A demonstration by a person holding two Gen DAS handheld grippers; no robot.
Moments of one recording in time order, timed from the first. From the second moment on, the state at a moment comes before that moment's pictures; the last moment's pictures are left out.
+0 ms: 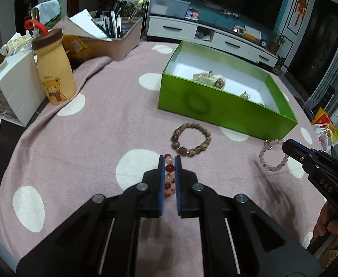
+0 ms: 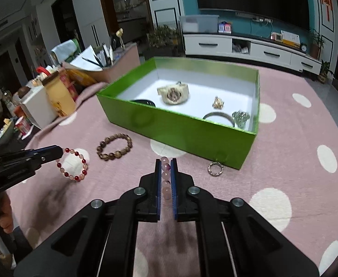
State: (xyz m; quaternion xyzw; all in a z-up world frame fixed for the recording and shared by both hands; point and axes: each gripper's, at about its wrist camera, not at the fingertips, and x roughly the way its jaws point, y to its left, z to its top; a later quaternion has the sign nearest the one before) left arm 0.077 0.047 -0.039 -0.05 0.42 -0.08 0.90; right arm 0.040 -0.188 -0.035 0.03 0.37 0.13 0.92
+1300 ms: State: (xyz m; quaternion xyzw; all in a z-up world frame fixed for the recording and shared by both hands) left arm 0.044 0.017 0.037 -0.05 0.37 -0.13 0.92; right arm -0.027 -0.218 0.019 0.08 0.29 0.15 0.94
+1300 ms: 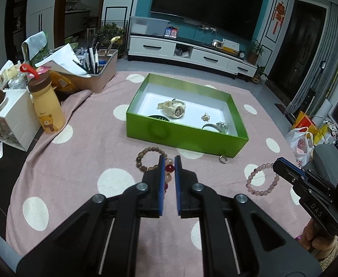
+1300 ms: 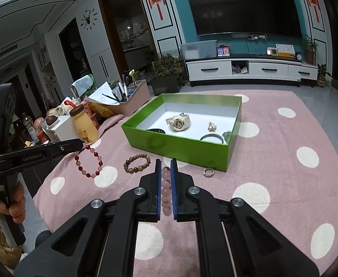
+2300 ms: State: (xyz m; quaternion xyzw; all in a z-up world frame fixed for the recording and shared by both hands) left arm 0.169 -0.050 0.066 -0.03 0.38 -0.17 0.91; right arm 0.062 -0.260 0.049 0.10 0.27 0.14 0.95
